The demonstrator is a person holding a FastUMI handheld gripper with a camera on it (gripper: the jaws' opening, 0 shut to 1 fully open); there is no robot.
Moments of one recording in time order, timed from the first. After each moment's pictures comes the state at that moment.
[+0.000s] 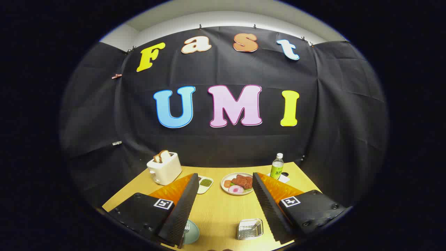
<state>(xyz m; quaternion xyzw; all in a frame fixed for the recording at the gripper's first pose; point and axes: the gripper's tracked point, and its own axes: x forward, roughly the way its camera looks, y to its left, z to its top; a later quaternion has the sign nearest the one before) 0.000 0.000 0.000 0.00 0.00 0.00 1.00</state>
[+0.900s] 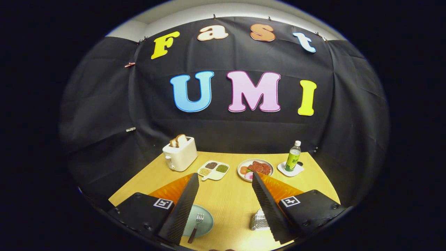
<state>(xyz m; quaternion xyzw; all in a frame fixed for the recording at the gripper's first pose) -0.012 0.054 -0.031 -0.01 0.05 0.05 1.00</state>
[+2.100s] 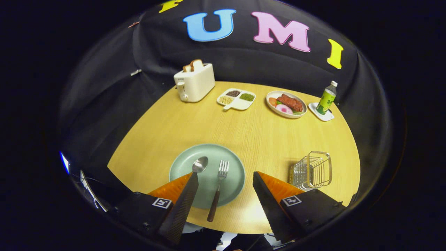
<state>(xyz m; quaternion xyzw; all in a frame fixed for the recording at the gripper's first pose) -0.016 0.135 -0.256 -0.05 0.35 0.09 0.93</state>
